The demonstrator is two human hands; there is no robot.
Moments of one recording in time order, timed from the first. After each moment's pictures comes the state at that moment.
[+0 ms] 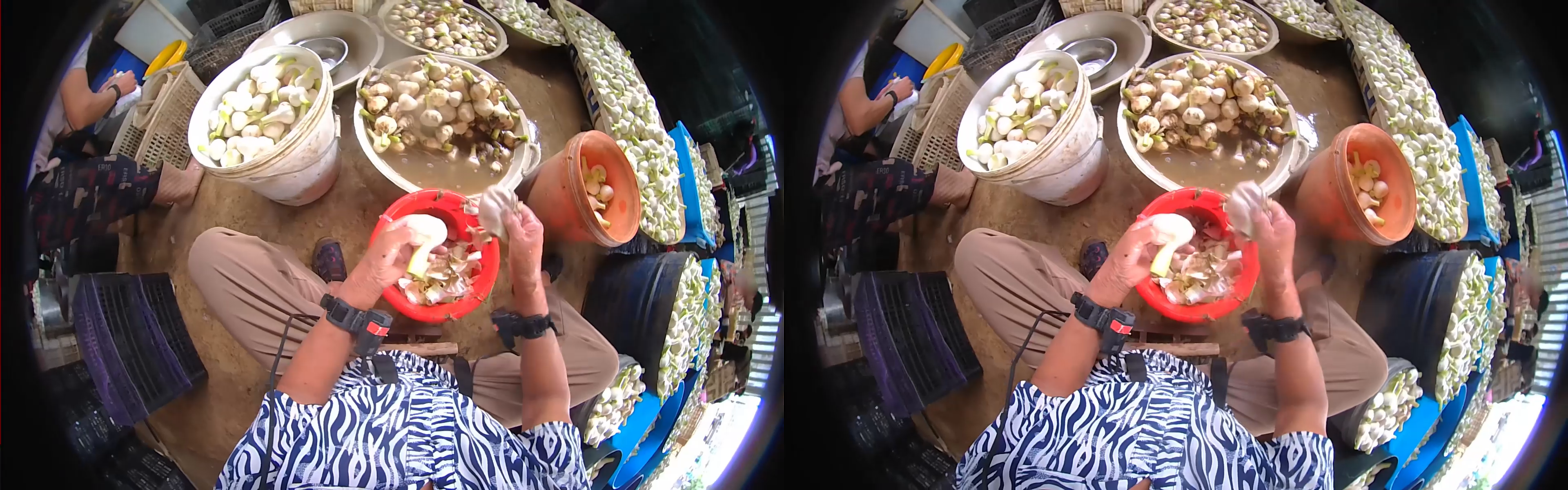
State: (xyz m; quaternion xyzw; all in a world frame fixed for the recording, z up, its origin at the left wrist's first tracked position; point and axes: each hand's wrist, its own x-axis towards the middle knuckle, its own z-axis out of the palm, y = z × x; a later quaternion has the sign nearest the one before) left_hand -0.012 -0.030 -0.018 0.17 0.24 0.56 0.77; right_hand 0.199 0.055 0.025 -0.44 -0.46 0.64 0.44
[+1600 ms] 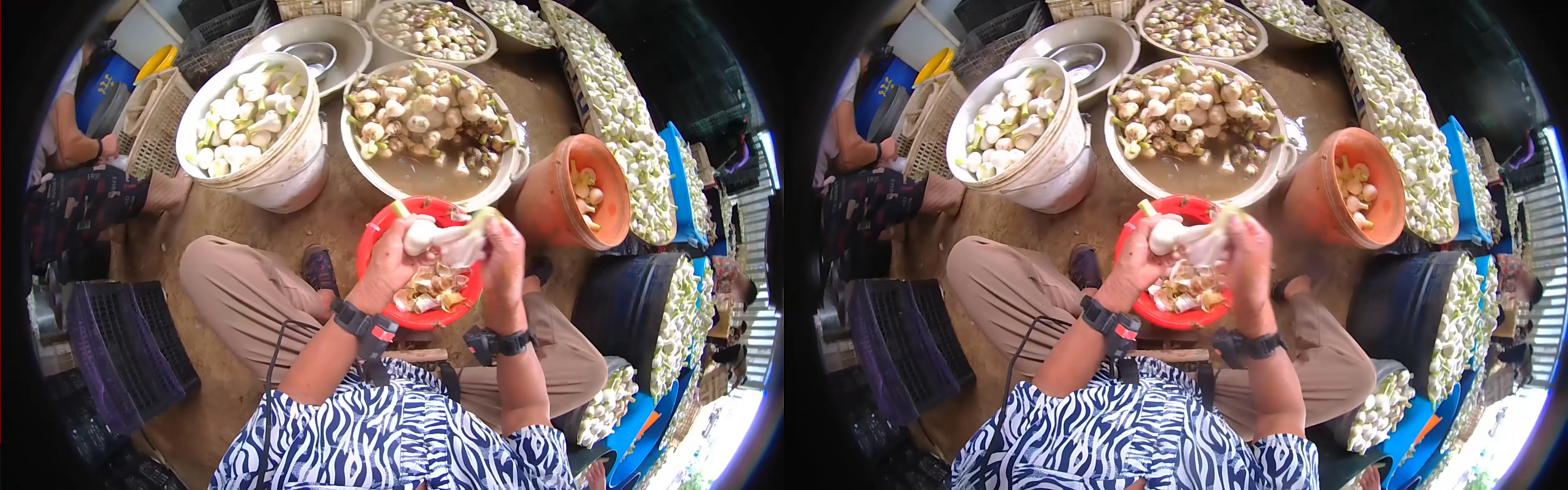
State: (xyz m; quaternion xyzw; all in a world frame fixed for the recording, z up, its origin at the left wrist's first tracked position) left_hand 0.014 -0.004 -0.048 0.00 0.17 0.60 0.78; right_hand 0.181 0.039 0.033 -0.42 -0.40 0.65 0.49
